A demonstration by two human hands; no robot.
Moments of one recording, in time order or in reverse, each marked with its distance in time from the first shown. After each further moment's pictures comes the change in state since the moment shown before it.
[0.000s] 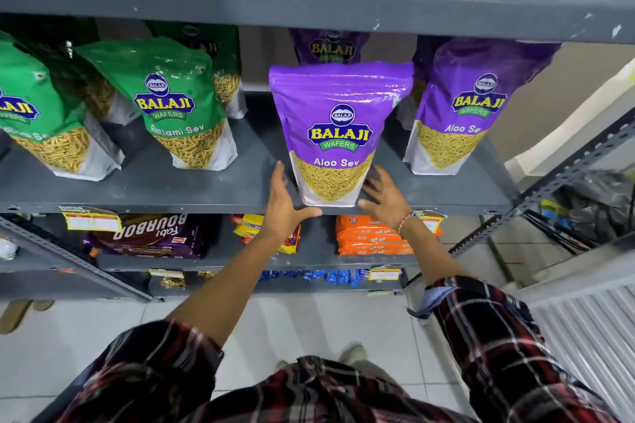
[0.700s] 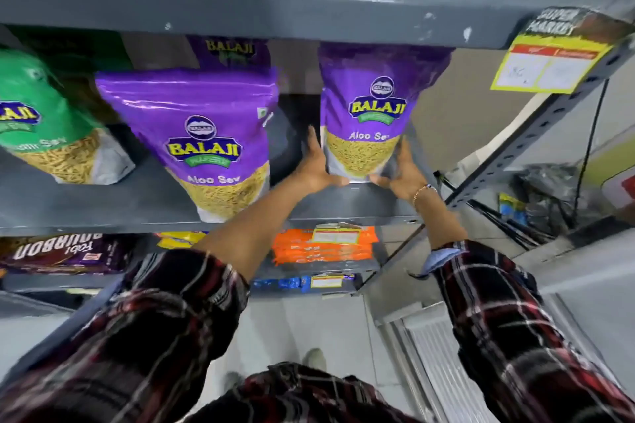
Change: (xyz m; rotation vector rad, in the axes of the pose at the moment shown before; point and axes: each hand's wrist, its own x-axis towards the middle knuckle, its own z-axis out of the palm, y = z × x) left_hand 0.106 0.126 0.200 0.127 -0.288 0.027; right_hand 0.052 0.042 -0.224 -0.279 0.191 -0.095
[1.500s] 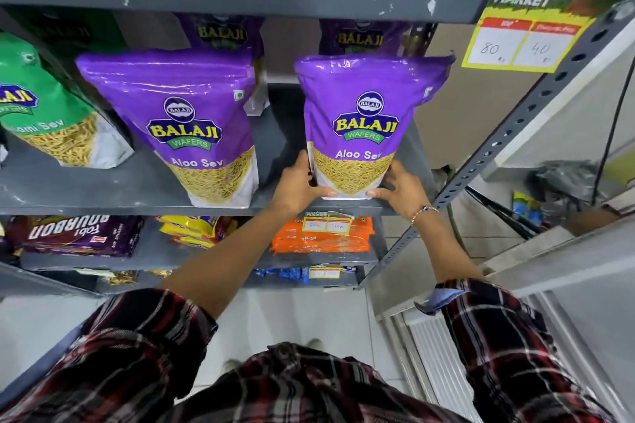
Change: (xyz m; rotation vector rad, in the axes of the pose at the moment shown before) left_hand -0.057 -0.013 0.023 -0.050 0.128 -0.010; right_hand -0.065 -0.011 -0.012 0.075 -0.110 0.081
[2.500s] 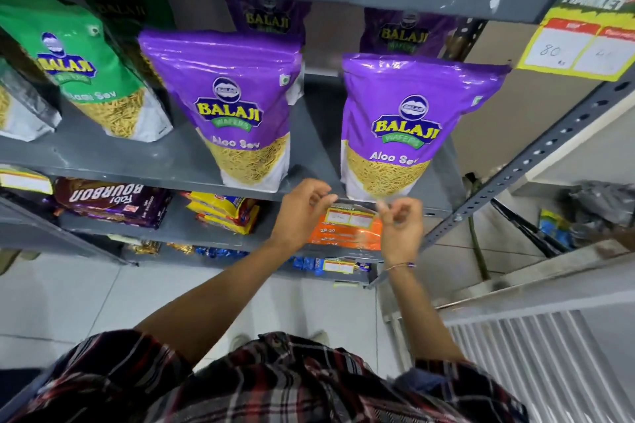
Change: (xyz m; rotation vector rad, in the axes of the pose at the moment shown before) left_hand -0.086 -0.014 -0.014 0.013 0.201 0.066; right_hand -0.067 -0.003 0.089 0.281 0.575 -0.075
